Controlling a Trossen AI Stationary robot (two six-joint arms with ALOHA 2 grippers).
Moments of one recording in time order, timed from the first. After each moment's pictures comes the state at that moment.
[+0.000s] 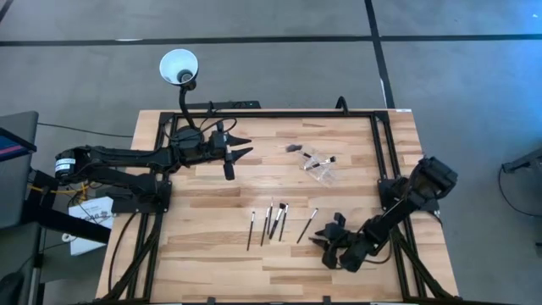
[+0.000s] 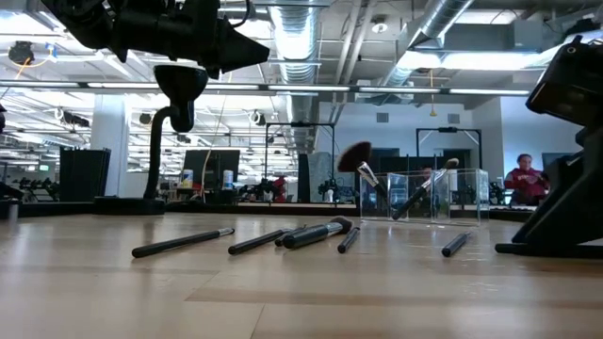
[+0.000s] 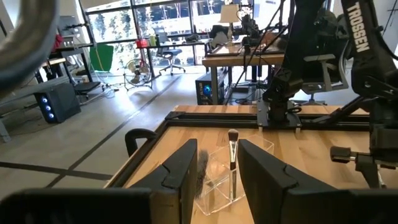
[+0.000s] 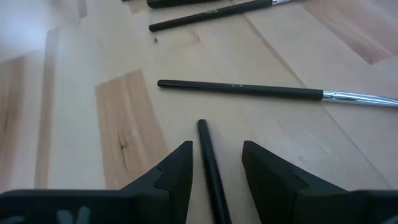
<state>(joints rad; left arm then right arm) 0.21 1.13 0.54 0.58 0.00 0.14 0.80 1.79 0.61 0.14 0.68 0.99</state>
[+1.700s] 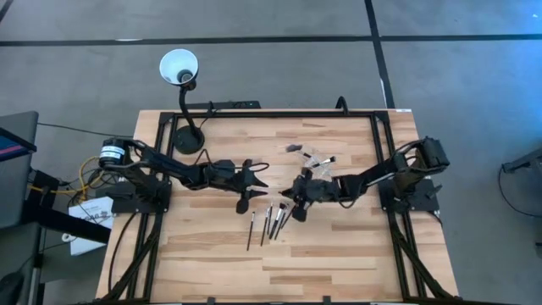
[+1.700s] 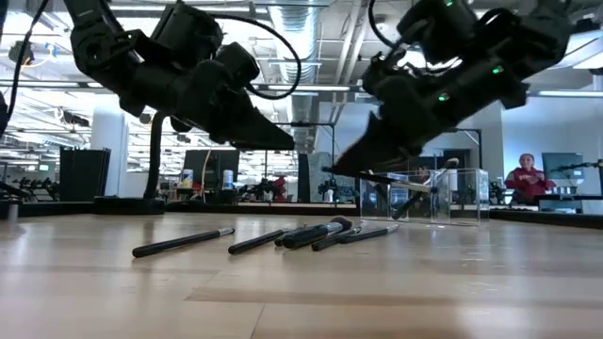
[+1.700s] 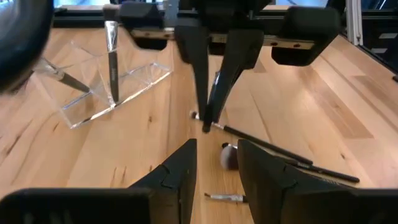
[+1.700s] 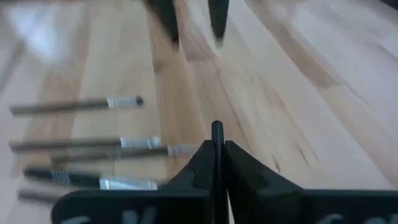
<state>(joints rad) 0.00 1.63 0.54 0.74 0.10 0.07 0.14 1.69 0.65 0.49 0.25 0.17</state>
